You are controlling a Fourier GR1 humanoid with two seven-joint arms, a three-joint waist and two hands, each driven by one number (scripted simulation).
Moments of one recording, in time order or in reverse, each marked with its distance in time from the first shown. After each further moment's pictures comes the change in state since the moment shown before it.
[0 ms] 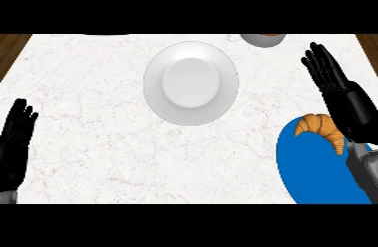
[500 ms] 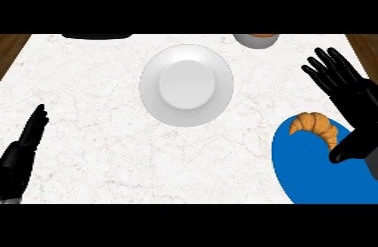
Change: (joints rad) left arm 0.023 0.060 -0.101 0.024 -0.161 -0.032 -0.051; right arm -0.029 -0.049 -0.084 0.172 -0.360 0.474 0.021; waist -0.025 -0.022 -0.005
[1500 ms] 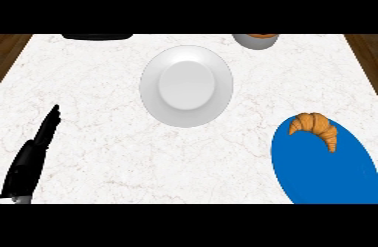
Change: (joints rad) left arm -0.027 -0.036 -0.022 0.042 -0.084 -0.036 -0.006; right arm -0.045 -0.293 -0.208 0.251 0.135 0.459 -0.002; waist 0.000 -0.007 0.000
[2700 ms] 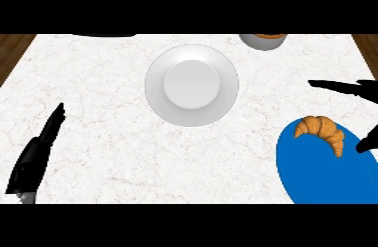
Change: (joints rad) left arm -0.022 -0.031 0.014 0.021 -0.035 -0.032 -0.008; right arm -0.174 0.007 0.432 0.066 0.812 -0.223 -0.310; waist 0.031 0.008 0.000
